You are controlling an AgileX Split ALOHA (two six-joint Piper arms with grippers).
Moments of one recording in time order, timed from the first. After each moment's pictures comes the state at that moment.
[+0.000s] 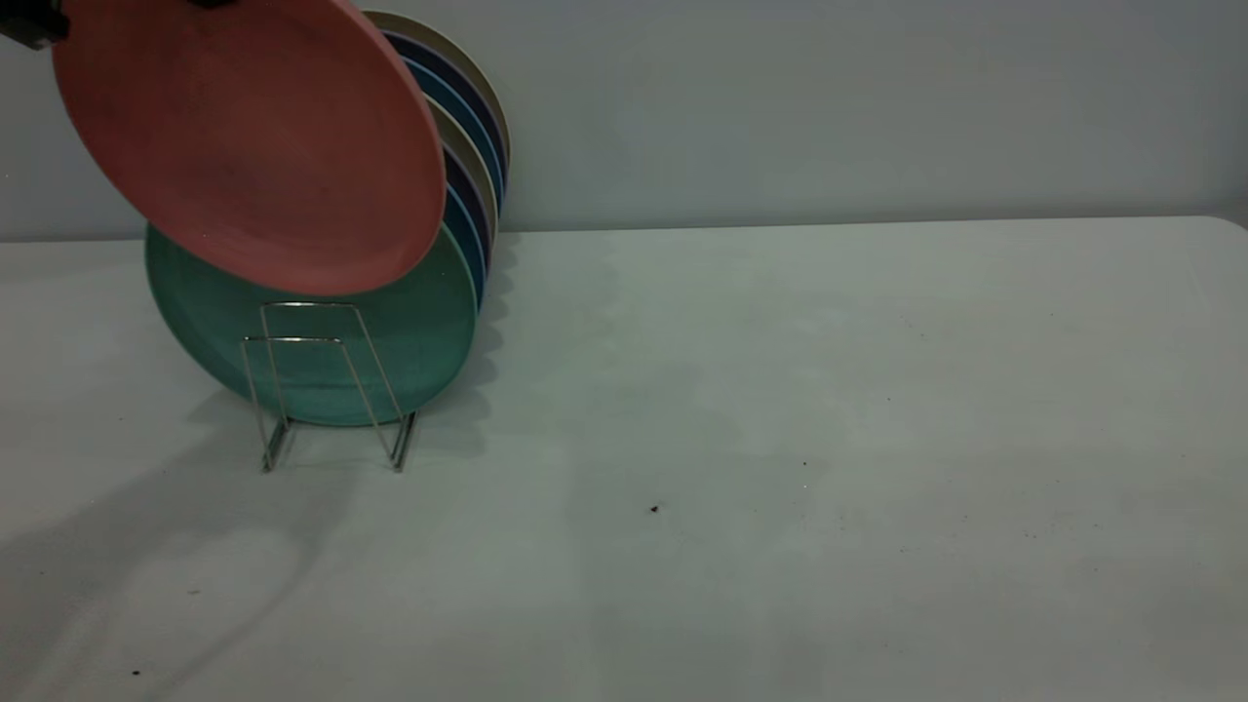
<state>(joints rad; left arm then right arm) -0.04 1.68 -1.25 -0.65 0.47 2.08 -0.06 0.40 -0.49 0.44 1.13 -0.52</state>
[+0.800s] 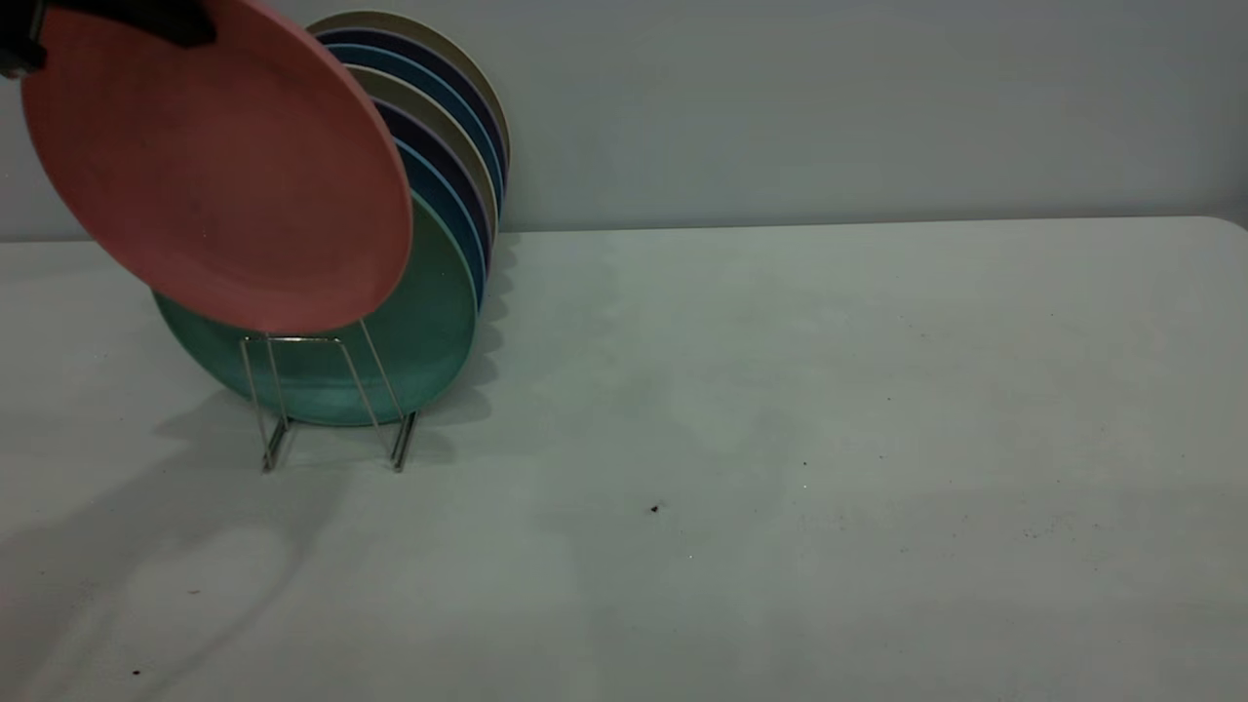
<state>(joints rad) -0.04 1.70 -1.25 -0.52 0.48 1.97 -0.06 0.24 -0.48 0.32 1.15 -0.39</state>
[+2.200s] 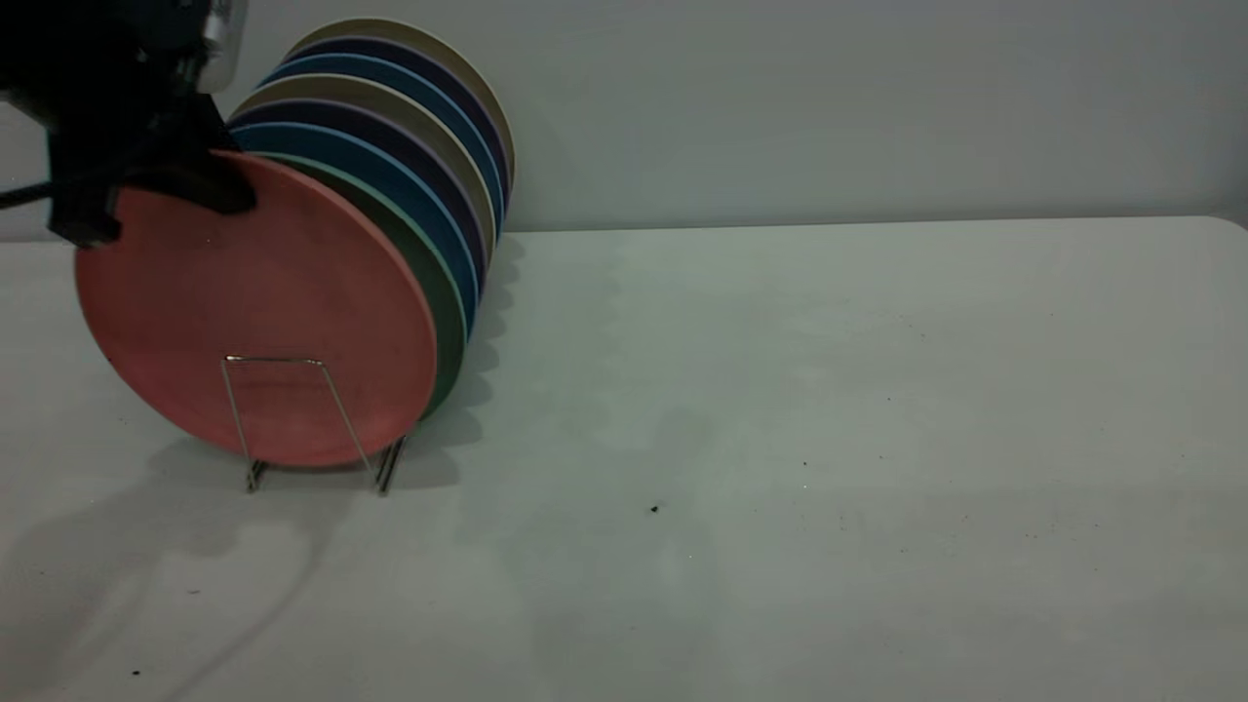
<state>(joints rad) -0.04 1.84 -1.16 -0.60 0.37 1.97 -0.06 0.24 -0.48 0.30 1.15 -0.37</state>
